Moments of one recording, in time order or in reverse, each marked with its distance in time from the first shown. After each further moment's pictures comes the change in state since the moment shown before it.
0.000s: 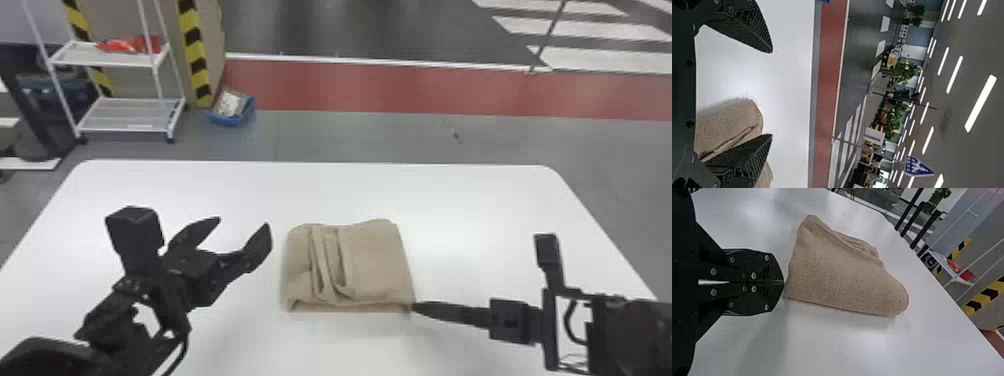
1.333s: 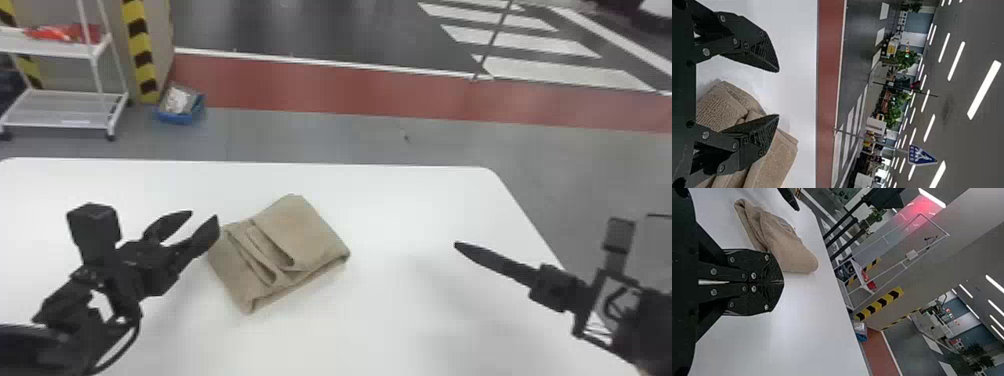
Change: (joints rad) left arm -0.232 0.014 -0.093 0.431 0.003 -0.215 -0.123; right arm 0.020 -0.066 -0.329 0.112 -0.042 -0.431 0.235
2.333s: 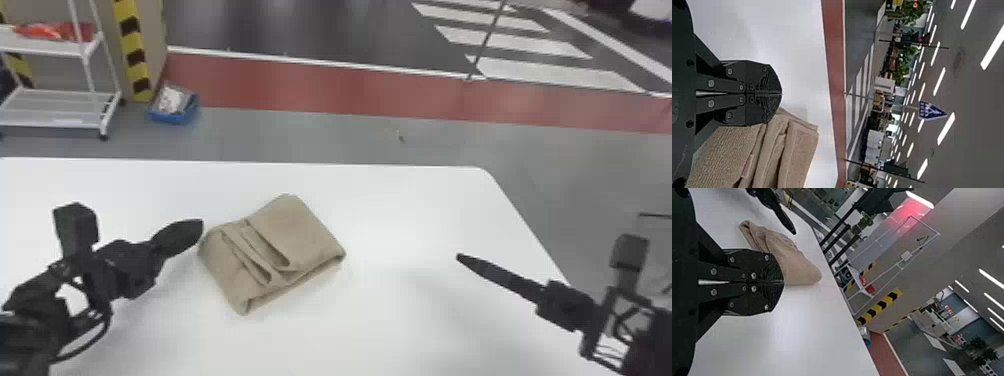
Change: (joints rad) left arm -0.143 0.058 -0.036 0.302 -0.009 -0.155 -0.319; right arm 0.061 0.036 -0.064 -0.094 -0.051 0.112 0.025
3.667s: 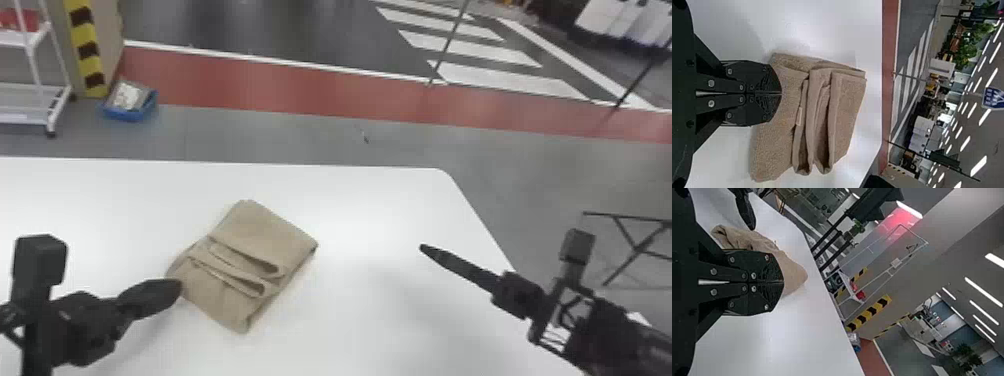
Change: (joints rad) left arm 0.248 0.045 0.059 -0.543 -0.038 0.546 0.049; right arm -0.015 -0.003 -0.008 0.038 -0.037 -0.050 0.008
